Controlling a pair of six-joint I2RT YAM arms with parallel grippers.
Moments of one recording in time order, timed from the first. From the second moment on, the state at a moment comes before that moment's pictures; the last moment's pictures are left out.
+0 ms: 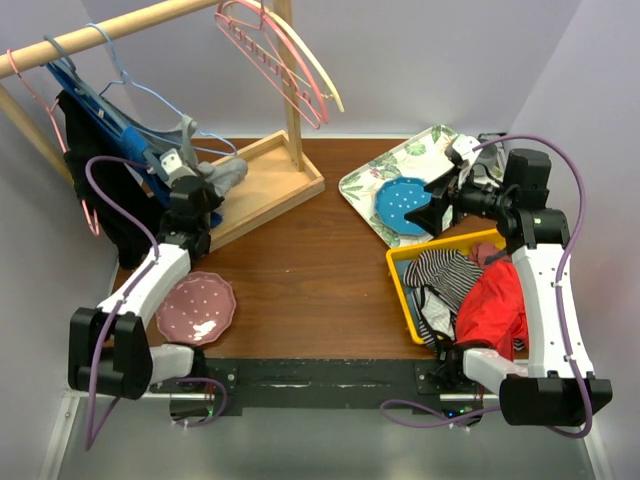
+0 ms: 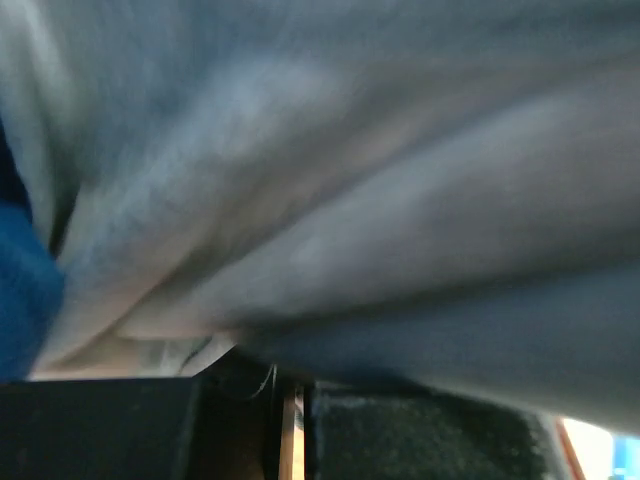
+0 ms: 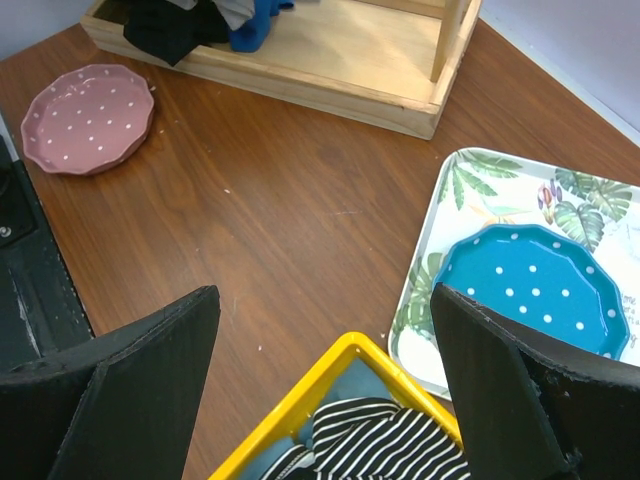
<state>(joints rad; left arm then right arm) -0.14 1.26 0.79 0.18 -0.35 -0.54 -0.03 1.11 1.30 -0.74 -0.93 -0.39</state>
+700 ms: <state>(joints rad) -0.10 0.96 0.67 0.01 0.24 -0.52 -0.03 1.08 1.30 -0.78 -0.85 -0.43</state>
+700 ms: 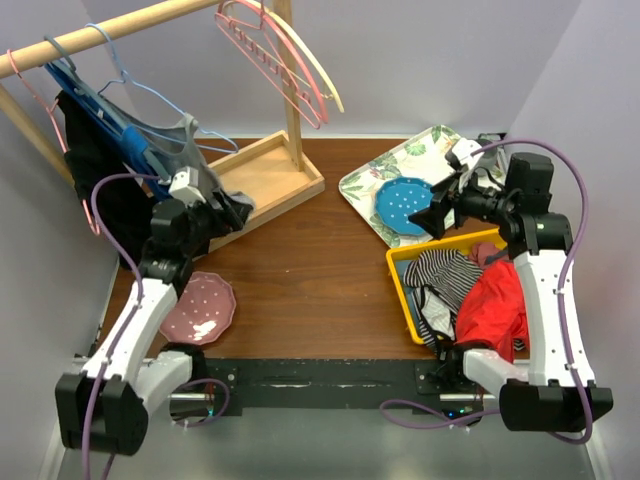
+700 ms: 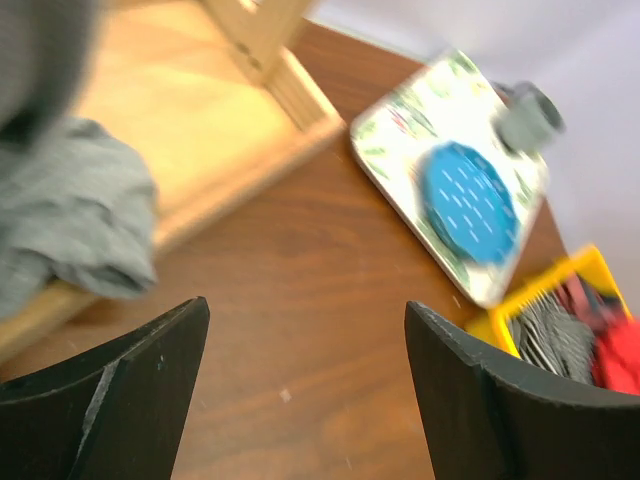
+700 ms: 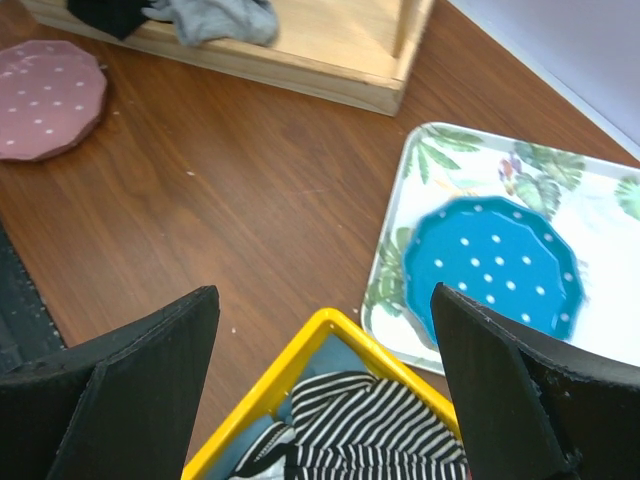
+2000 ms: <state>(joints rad) -0.21 0.64 1.44 -0.49 0.16 -0.27 -0.07 0.98 1.68 -0.85 -0.42 -0.10</state>
